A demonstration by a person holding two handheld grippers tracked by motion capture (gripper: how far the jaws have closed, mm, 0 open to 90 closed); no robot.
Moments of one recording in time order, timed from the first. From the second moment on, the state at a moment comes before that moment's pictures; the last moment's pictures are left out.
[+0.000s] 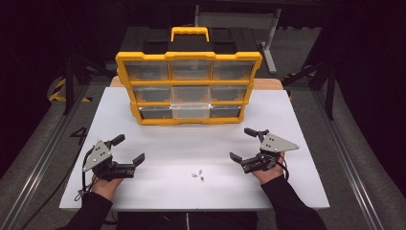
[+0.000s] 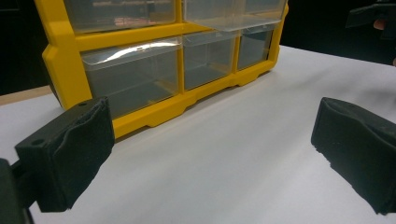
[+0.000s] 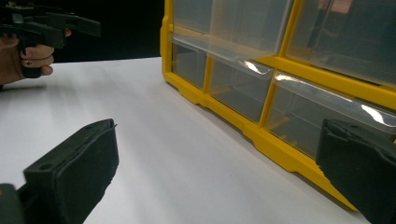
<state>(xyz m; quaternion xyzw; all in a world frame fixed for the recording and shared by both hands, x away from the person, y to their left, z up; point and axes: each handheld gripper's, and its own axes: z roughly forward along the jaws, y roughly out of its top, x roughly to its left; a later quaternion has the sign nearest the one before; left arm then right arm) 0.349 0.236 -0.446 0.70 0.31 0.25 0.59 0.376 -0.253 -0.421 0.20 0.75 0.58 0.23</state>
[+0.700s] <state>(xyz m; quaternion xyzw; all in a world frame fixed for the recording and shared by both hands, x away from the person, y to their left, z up) 0.349 0.229 -0.440 0.71 0.29 0.26 0.58 0.387 -0.223 -0.403 0.16 0.77 0.59 0.21</state>
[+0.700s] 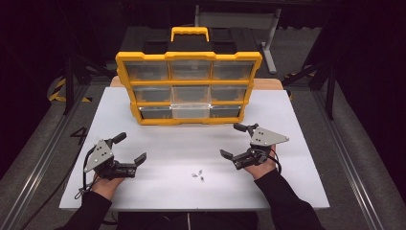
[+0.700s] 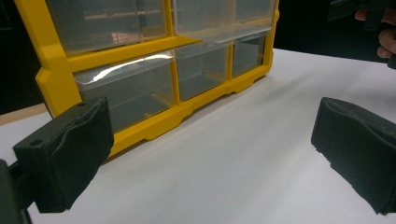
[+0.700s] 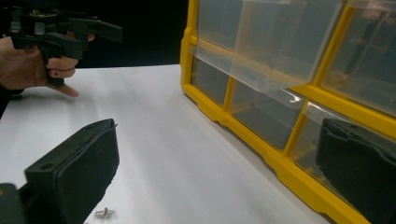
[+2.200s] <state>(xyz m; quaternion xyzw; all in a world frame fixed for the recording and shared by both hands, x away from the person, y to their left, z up) 0.348 0.236 -0.439 0.72 0.28 0.26 0.58 0.397 -0.119 -0.335 0.06 0.94 0.31 0.13</state>
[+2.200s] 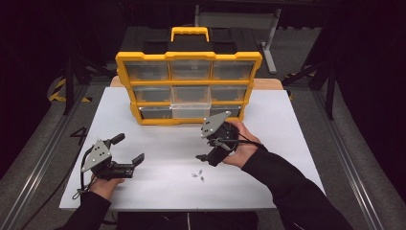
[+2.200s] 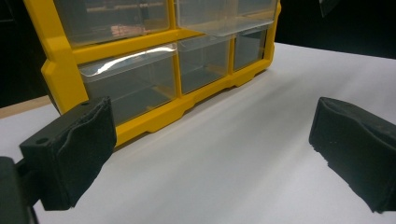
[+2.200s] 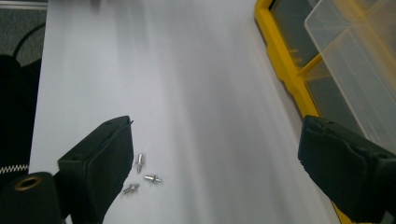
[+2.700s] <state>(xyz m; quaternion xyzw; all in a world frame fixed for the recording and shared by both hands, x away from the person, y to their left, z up) 0.347 0.235 -0.440 0.72 0.29 0.26 0.58 0.399 -0.093 -0.336 0.05 0.98 0.18 0.08</state>
